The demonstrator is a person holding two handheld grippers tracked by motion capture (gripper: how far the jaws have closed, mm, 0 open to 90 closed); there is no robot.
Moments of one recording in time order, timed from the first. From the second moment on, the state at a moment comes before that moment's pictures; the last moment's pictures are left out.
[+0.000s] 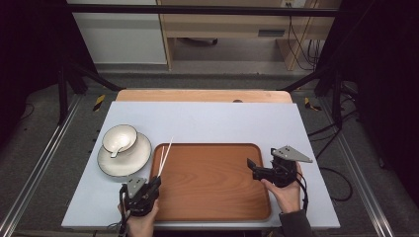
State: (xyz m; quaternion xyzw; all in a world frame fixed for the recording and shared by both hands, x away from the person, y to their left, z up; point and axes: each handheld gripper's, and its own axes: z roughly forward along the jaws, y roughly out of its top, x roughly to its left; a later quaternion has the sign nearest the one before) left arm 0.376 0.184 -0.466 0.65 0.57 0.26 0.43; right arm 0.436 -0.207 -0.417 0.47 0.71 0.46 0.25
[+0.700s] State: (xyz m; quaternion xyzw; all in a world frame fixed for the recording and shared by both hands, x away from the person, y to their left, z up) left arm 0.377 0.168 -0.481 0.67 0.58 0.25 0.39; right arm 0.437 -0.206 -0.419 0.47 0.71 0.46 0.25
